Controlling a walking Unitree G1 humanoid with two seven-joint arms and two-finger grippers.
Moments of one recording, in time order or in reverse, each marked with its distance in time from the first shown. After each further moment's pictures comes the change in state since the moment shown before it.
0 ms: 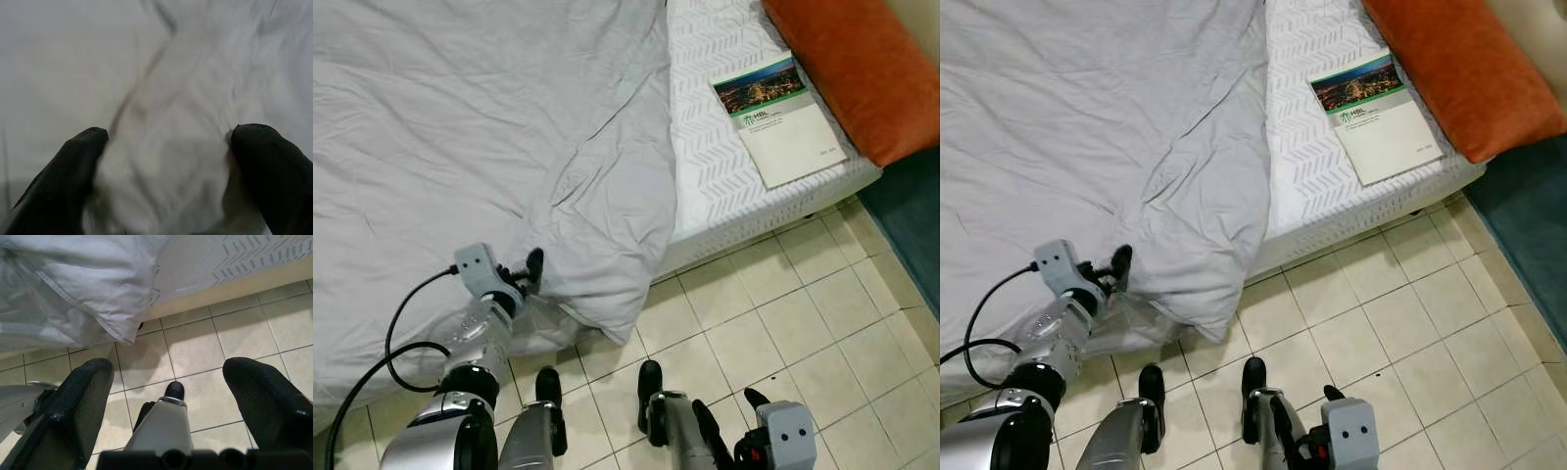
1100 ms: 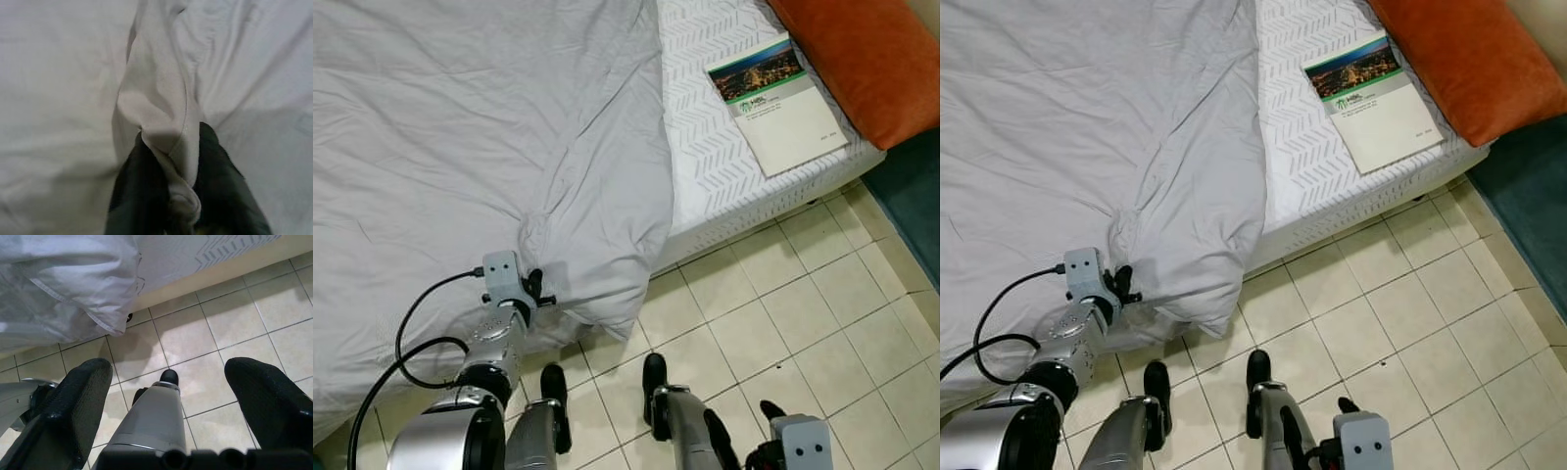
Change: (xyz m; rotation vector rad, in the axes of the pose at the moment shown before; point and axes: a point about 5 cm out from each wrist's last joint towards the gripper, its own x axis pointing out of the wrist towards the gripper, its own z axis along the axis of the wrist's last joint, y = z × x) left arm 0.002 -0.006 -0.011 0.185 0.071 0.058; right arm -0.013 -0.003 -0.001 0.011 0.017 -0.065
